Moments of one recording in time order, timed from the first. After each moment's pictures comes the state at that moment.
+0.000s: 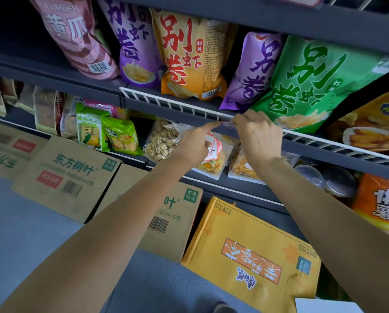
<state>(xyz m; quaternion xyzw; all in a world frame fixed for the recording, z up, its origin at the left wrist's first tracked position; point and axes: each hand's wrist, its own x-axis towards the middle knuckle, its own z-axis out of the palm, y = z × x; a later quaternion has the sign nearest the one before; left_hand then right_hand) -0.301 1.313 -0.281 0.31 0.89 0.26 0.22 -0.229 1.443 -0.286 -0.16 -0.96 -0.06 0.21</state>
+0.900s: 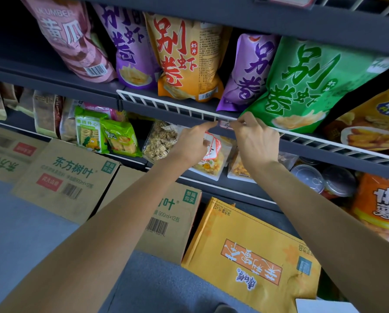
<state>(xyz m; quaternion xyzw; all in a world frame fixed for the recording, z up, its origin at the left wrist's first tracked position) -0.302 1.319 -0.274 0.31 0.89 0.26 0.21 -0.221 1.439 -0.283 -0.16 -0.97 -0.07 0.15</state>
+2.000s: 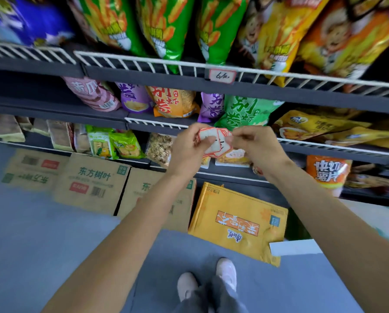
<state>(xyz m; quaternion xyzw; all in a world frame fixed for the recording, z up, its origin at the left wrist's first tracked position) -0.226 1.299 -0.092 0.21 0.79 0.51 0.26 -0.137 1.420 -0.077 -0.32 -0.73 0.60 0.06</state>
